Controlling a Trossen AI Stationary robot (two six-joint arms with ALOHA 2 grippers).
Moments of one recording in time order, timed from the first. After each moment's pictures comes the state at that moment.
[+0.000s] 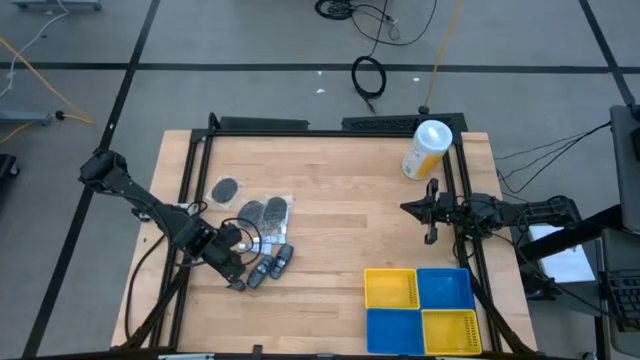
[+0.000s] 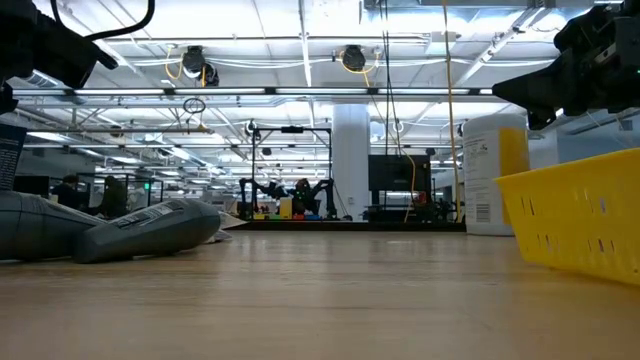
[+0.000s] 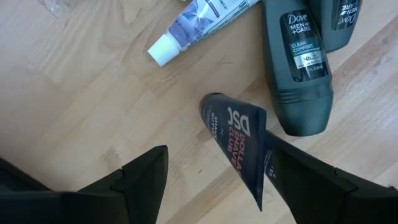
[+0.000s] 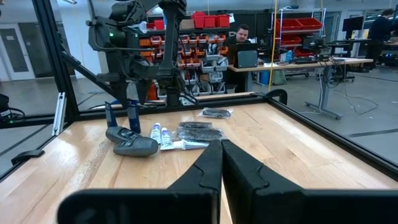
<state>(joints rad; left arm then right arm) -0.58 1.20 0.79 -0.99 0.00 -1.40 0.10 0.06 0.02 0.09 0.23 0.06</state>
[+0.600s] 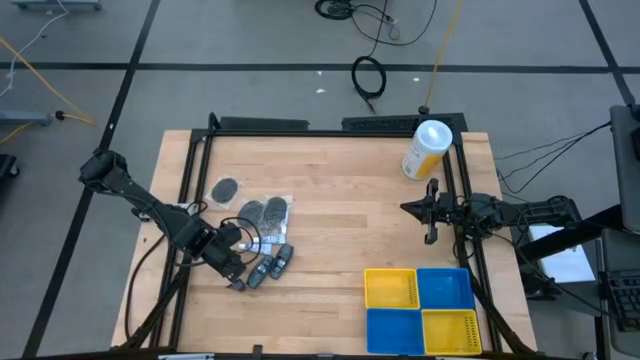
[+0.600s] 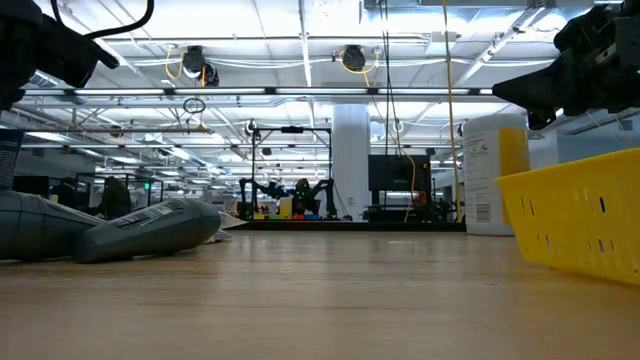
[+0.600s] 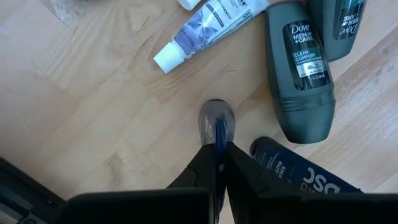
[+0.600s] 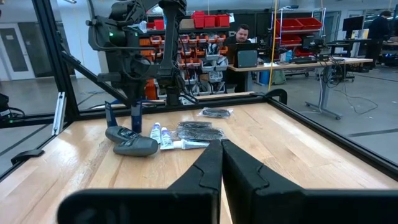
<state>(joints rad) -0.58 1.20 0.79 -0.99 -0.03 -1.41 0.10 0.06 0.02 0.09 0.23 0.06</state>
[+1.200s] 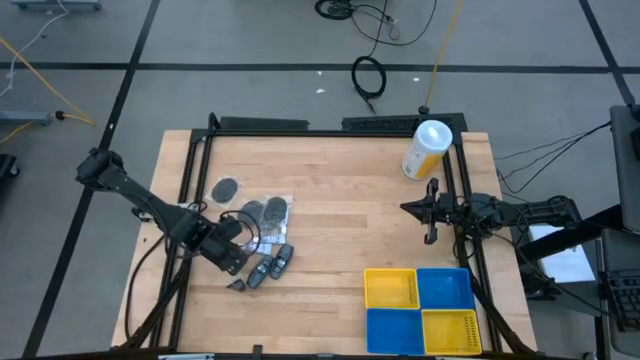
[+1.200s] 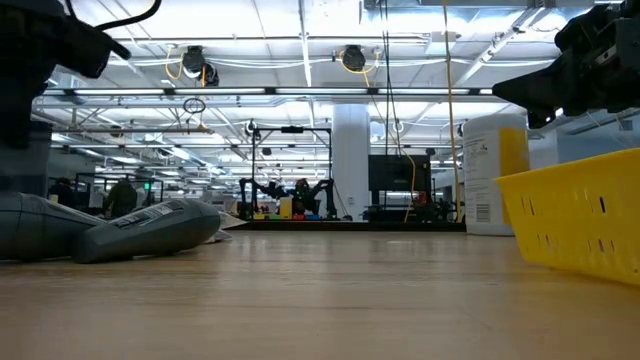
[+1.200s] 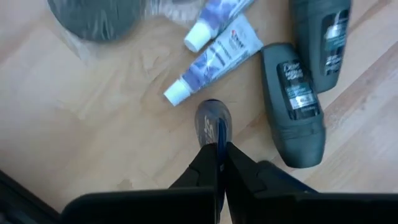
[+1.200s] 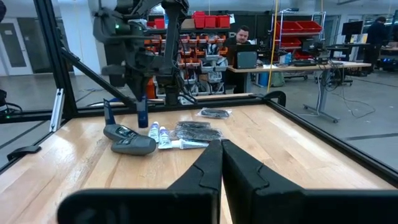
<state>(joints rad) -0.53 1.15 0.81 -1.01 -0.12 -1.35 0.10 0.06 0.02 0.09 0.23 0.03</state>
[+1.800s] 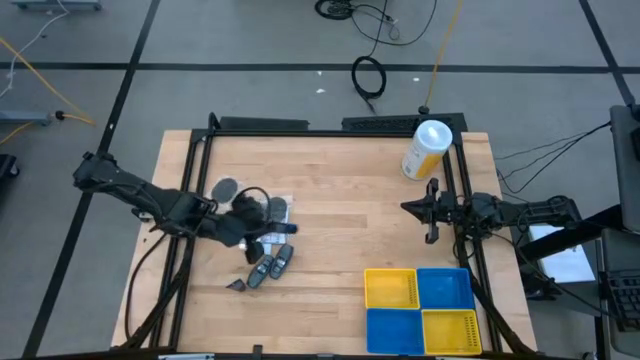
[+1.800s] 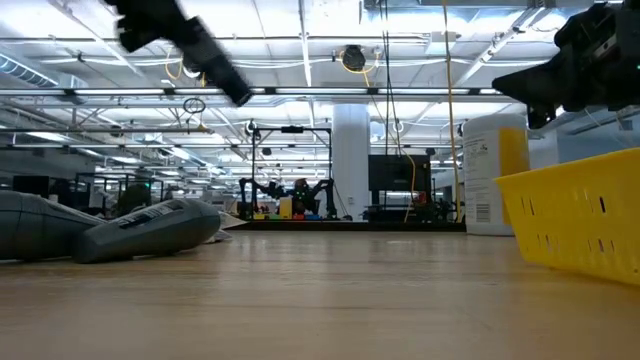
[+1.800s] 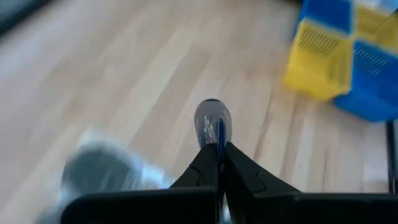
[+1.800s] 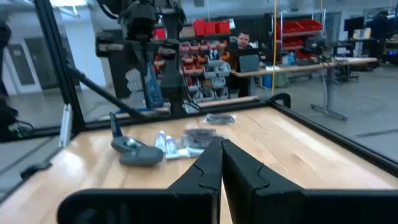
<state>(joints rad) -0.37 1.14 0.97 -0.58 -0.43 -0.61 0.10 0.06 0.02 0.13 0.22 0.10</state>
